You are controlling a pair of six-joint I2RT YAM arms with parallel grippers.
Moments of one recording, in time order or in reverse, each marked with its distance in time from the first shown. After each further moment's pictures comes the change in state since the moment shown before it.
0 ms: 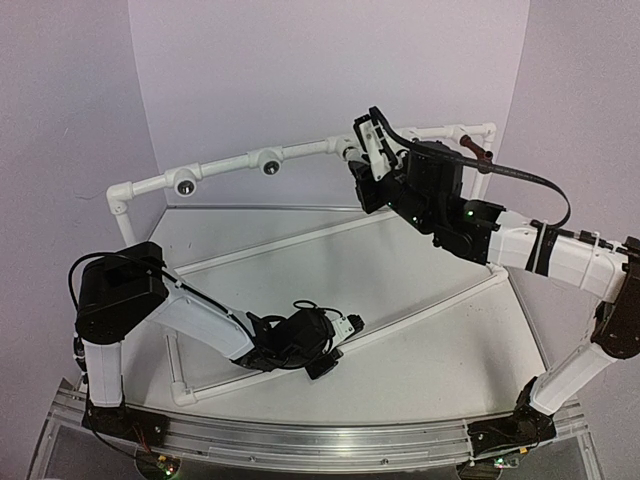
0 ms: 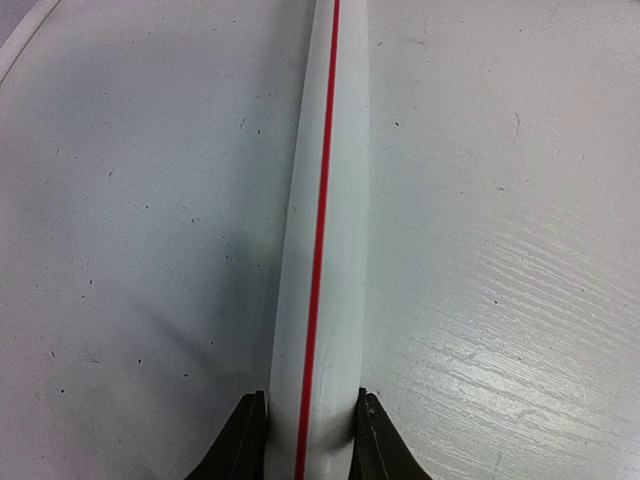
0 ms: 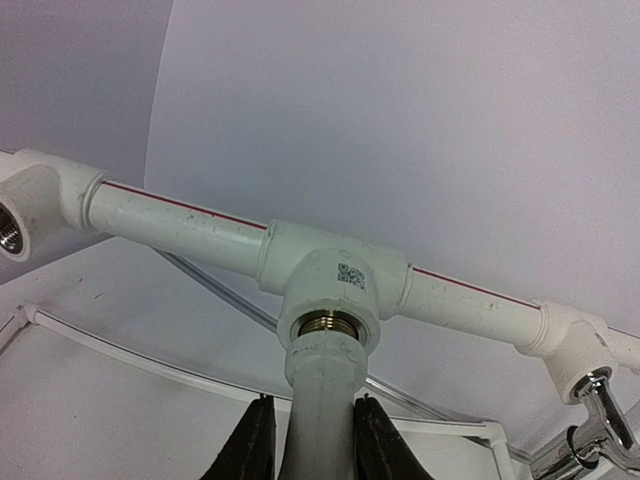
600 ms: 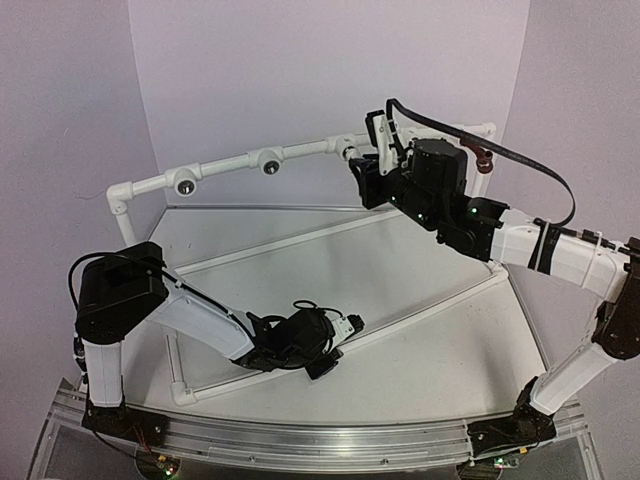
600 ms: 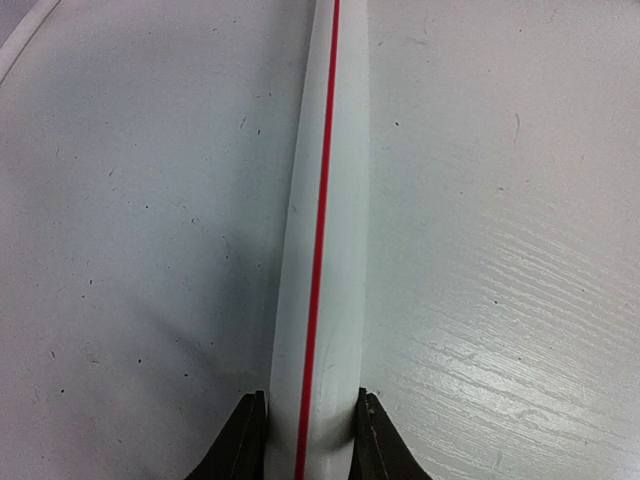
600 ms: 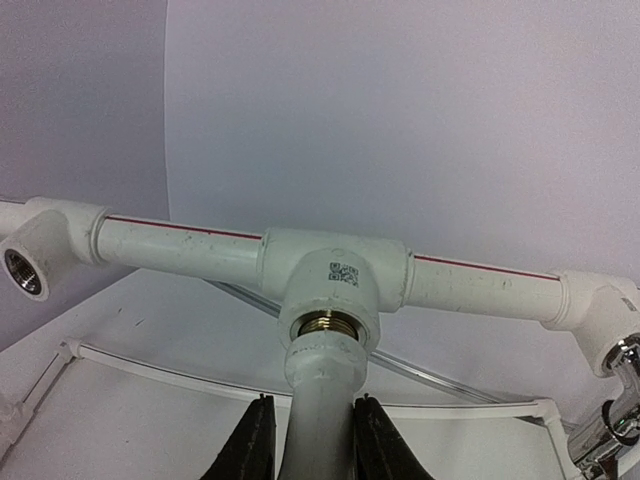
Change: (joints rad) left arm 0.000 0.000 0.000 0.000 -0.001 0.000; right arm -0.025 -0.008 0.001 -0.012 -0.062 0.181
